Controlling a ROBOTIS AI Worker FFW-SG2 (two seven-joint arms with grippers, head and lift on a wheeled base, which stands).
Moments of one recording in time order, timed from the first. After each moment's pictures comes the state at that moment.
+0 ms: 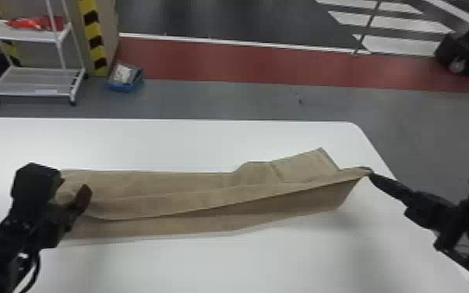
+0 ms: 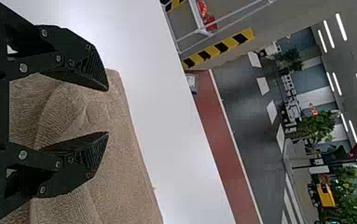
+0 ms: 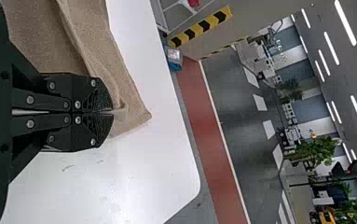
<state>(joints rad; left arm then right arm) 0.20 0.25 -0.09 -1.96 -0.08 0.62 -0.02 0.15 -0.23 -0.58 -1.92 -0.38 0.84 0.51</state>
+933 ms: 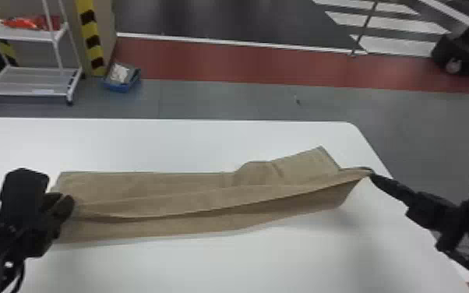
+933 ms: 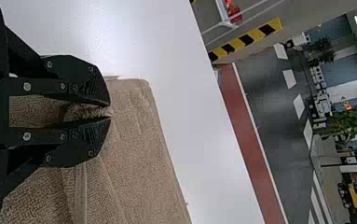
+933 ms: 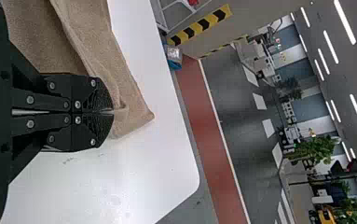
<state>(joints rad) 0.19 0.26 -0.06 -1.94 -0.09 0.72 -0.08 0.16 -0.24 -0.60 -1.91 -0.39 0.84 0.52</state>
